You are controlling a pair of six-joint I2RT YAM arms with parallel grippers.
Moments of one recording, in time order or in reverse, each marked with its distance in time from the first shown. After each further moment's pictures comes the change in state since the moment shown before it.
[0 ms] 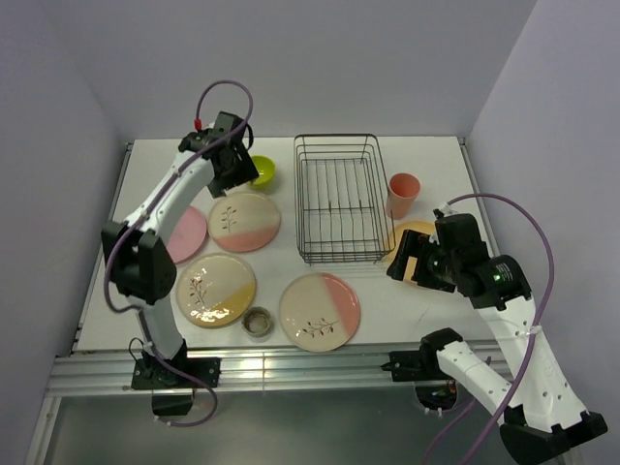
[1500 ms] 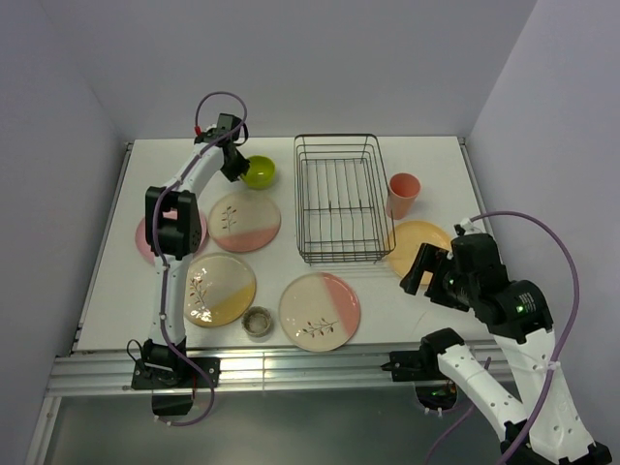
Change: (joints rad) left arm 0.175 0.588 0.389 0.218 0.075 -0.113; right arm 0.000 -0.131 0.031 -0.142 0.069 0.072
